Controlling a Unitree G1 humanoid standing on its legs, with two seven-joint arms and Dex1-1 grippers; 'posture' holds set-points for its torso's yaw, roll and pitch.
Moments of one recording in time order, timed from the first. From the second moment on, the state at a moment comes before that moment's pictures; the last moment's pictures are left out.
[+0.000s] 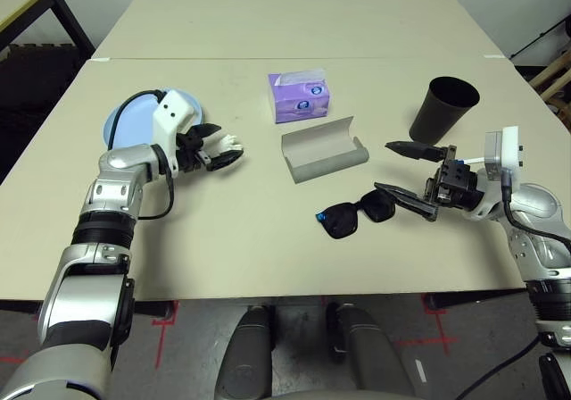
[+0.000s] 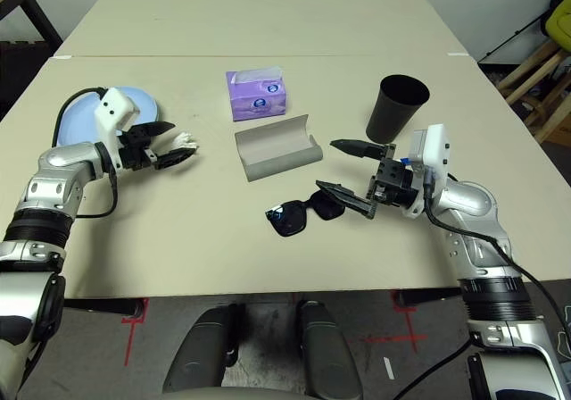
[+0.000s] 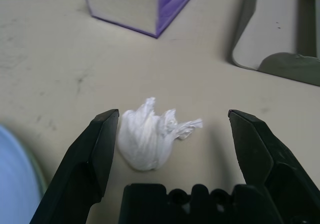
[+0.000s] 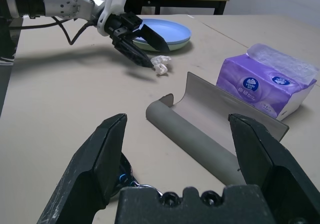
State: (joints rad) left arm -0.76 0.61 -0.02 0.70 -0.15 0.09 -1.02; right arm -0.33 -0.56 -0.08 0.08 0.47 -0.04 1.16
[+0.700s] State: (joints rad) left arm -0.83 0.59 -0.01 0.88 -0.11 0.05 -1.00; right arm -0.30 -0.56 -0.08 0.06 0.47 -0.04 1.15
